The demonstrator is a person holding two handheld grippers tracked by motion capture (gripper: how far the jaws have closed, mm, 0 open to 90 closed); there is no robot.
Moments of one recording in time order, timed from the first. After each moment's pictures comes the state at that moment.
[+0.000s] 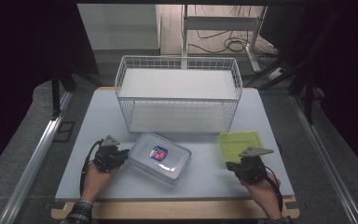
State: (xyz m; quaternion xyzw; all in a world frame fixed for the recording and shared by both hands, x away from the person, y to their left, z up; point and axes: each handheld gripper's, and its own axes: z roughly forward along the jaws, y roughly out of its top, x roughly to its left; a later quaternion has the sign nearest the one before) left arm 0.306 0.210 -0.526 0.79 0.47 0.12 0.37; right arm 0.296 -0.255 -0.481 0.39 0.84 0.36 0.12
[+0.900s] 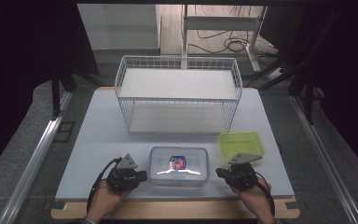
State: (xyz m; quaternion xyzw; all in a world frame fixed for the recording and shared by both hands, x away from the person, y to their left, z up) left arm 0.250 0.155 -0.516 0.85 0.37 0.08 0.37; right arm 0.281 -0.235 -0.490 0.36 0.85 0.36 0.11
